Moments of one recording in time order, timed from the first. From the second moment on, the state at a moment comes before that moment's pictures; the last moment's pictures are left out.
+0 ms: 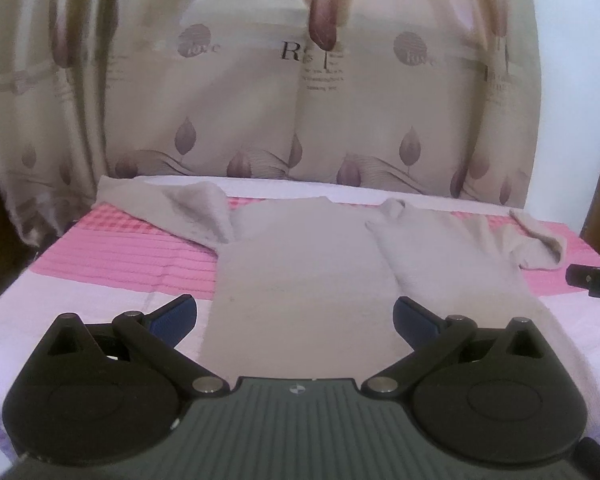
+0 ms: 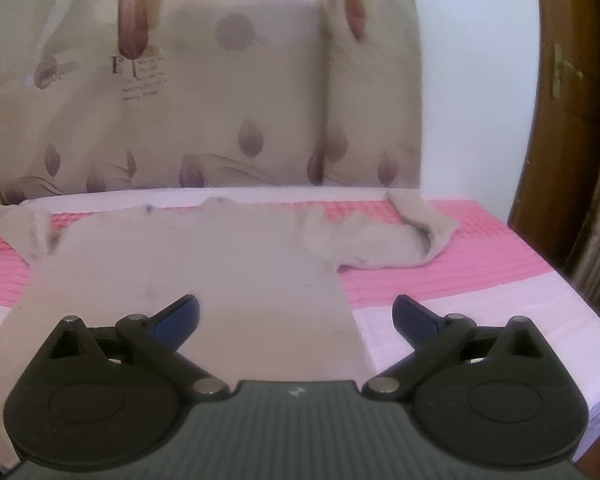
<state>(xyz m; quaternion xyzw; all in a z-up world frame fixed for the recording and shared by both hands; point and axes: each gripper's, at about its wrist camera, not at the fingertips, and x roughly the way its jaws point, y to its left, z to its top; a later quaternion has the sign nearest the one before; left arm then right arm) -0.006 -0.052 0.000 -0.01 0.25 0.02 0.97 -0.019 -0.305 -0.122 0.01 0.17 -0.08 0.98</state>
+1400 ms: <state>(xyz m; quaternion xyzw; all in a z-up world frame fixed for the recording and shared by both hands) 0.149 -0.042 -0.082 -0.03 0.34 0.05 0.94 0.331 -0.640 -0.130 0.05 0.26 -0.20 0.94</state>
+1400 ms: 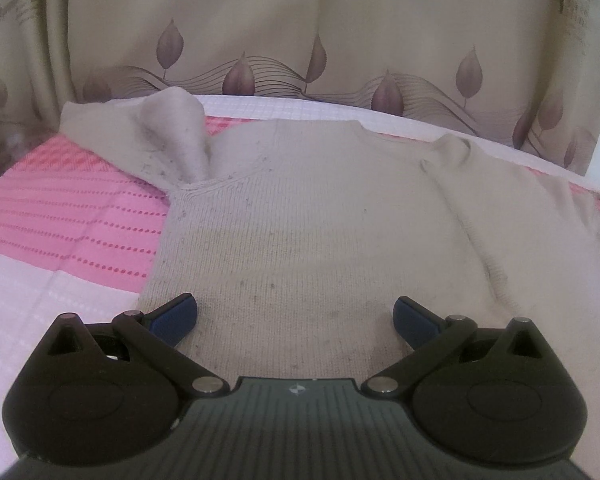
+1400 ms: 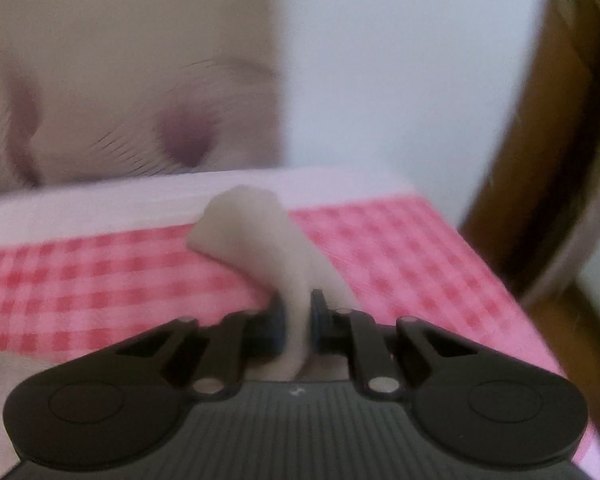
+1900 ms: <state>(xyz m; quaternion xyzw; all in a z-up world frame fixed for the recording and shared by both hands) 0.150 -0.041 -0.083 -0.02 0.35 0.05 0.94 0.157 -0.746 -0.210 0.45 0.16 -0.11 0.87</state>
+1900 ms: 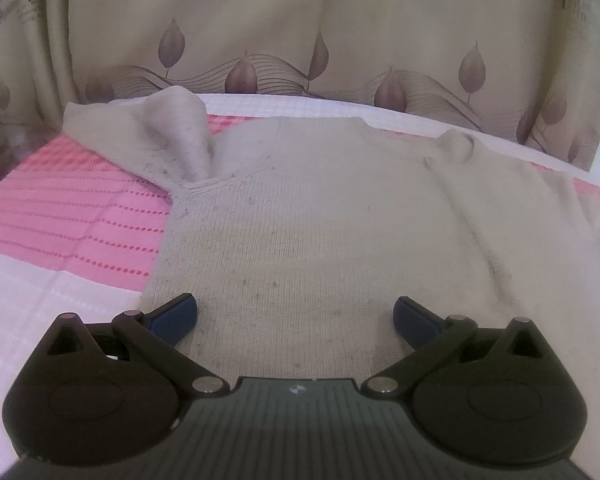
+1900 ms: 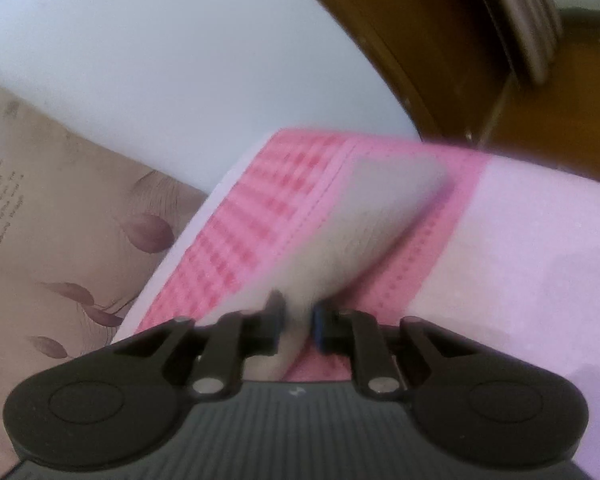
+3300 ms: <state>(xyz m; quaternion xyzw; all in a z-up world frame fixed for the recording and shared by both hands) 0.123 0.024 -0.079 -0.19 0.28 0.10 0.93 0.293 -0.264 -0.083 0.35 0.21 0.29 0.87</state>
